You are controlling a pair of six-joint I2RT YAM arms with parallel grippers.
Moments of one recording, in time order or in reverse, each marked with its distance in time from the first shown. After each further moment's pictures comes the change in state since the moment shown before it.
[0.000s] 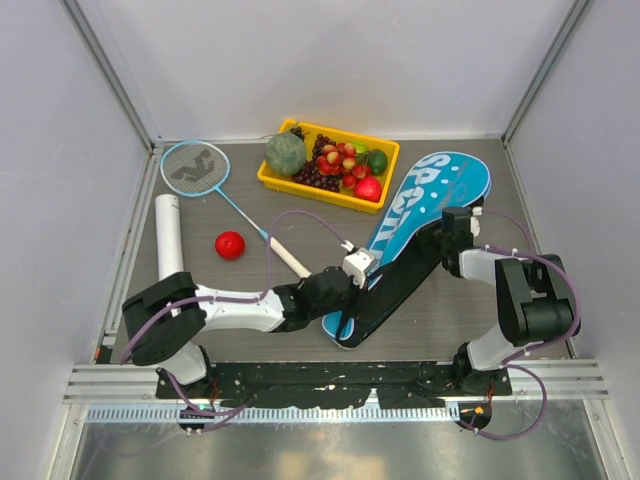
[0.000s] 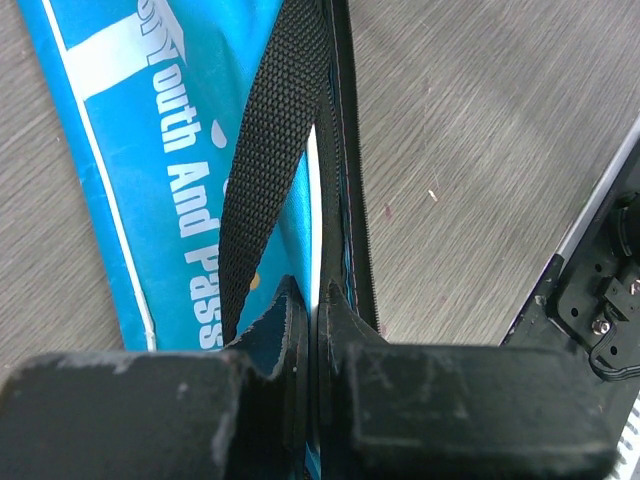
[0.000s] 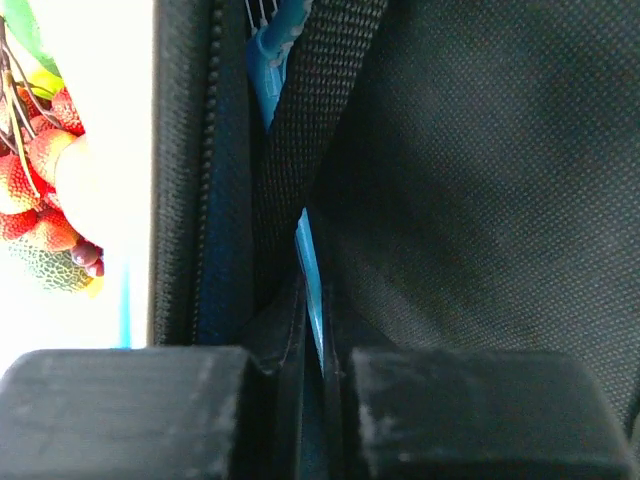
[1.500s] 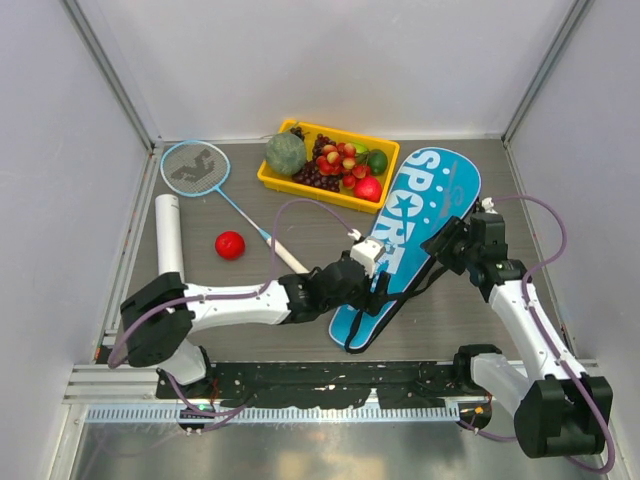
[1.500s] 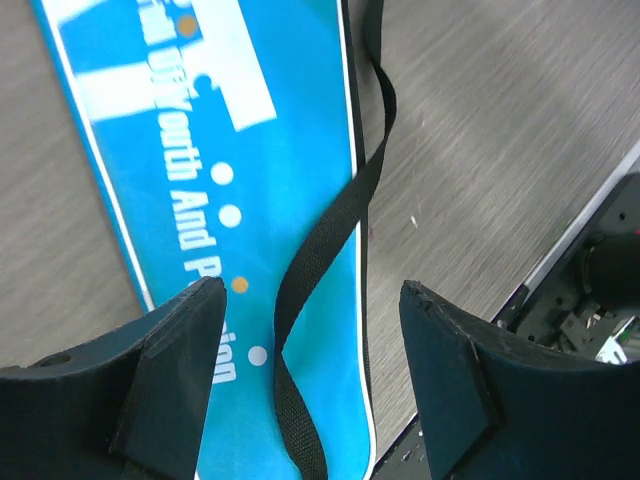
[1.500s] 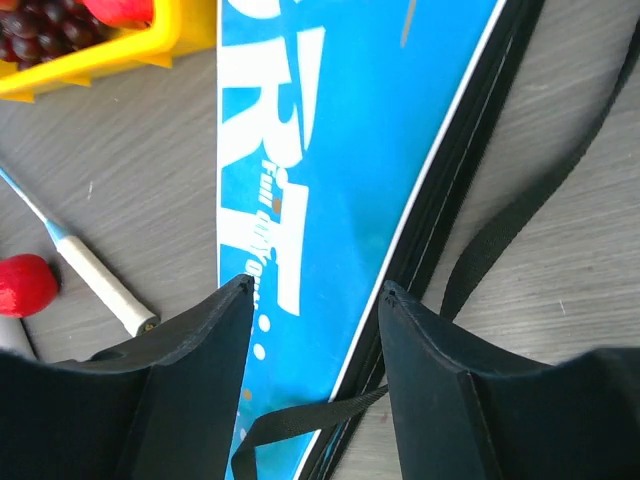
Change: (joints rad) left arm -0.025 0.010 0.178 -0.259 -0.080 -0.085; right arm -0.036 -0.576 0.046 -0.697 -0.104 -0.538
